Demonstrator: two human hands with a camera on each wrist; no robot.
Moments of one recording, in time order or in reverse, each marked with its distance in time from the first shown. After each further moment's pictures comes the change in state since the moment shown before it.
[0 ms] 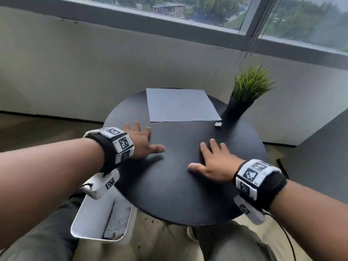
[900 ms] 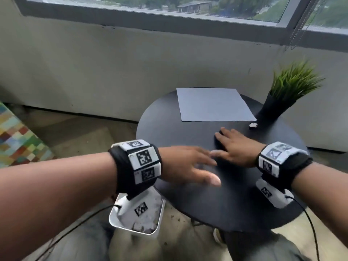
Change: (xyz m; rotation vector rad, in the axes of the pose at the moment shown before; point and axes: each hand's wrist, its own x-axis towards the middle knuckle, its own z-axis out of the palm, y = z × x) left_hand -0.092 0.021 -0.022 -0.254 -0.129 0.573; right_hand 0.039 -0.029 -0.028 -0.113 0.089 -0.274
